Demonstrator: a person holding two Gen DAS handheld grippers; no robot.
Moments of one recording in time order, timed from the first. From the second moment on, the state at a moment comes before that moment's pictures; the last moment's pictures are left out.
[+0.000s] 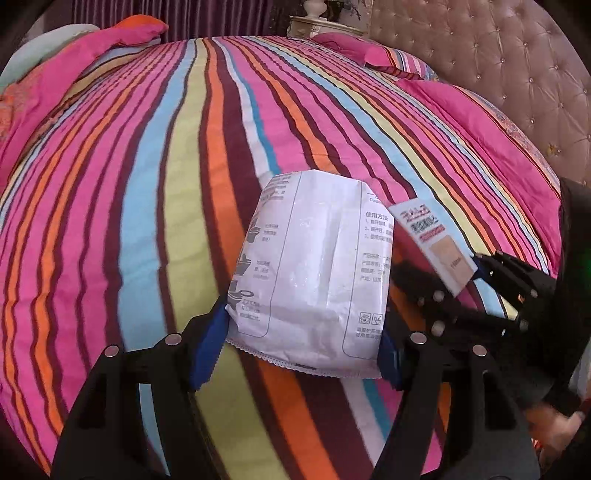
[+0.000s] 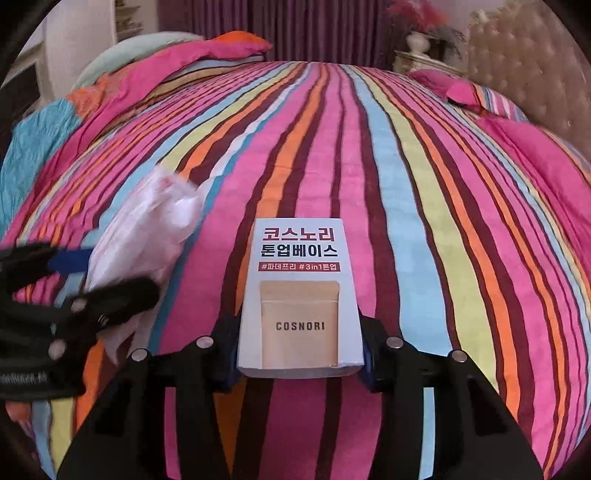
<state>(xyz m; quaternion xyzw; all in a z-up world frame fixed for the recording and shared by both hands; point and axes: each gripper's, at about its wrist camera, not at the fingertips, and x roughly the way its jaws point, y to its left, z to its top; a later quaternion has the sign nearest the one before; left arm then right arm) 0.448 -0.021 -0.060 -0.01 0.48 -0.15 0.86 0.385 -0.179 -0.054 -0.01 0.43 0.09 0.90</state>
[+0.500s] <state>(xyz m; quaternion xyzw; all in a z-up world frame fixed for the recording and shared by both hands) 0.338 0.004 -0.036 0.00 0.47 -0.13 0.87 0.281 -0.189 -0.029 0.04 0.43 0.07 0.90</state>
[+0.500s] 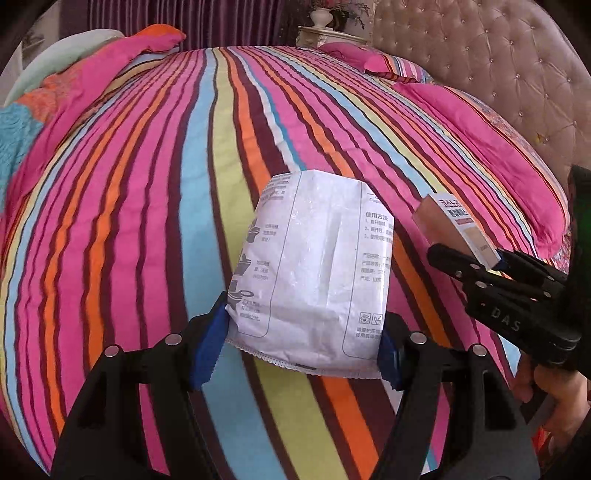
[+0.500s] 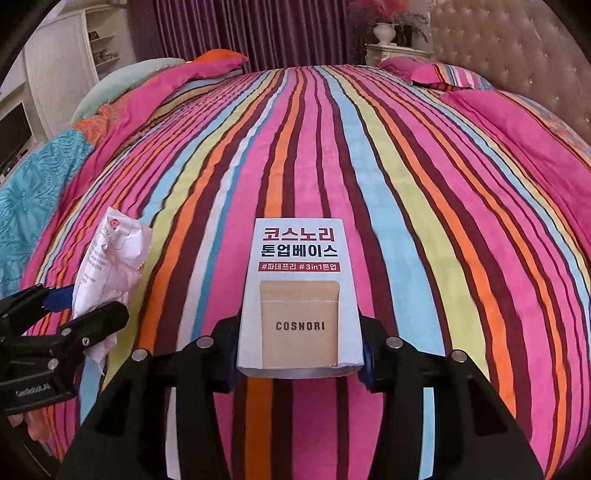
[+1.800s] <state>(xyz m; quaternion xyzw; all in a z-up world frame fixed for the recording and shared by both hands) 0.036 0.021 -0.053 0.03 0.51 -0.16 0.84 0.033 -0.173 -0.034 0.09 0.48 0.14 0.86</state>
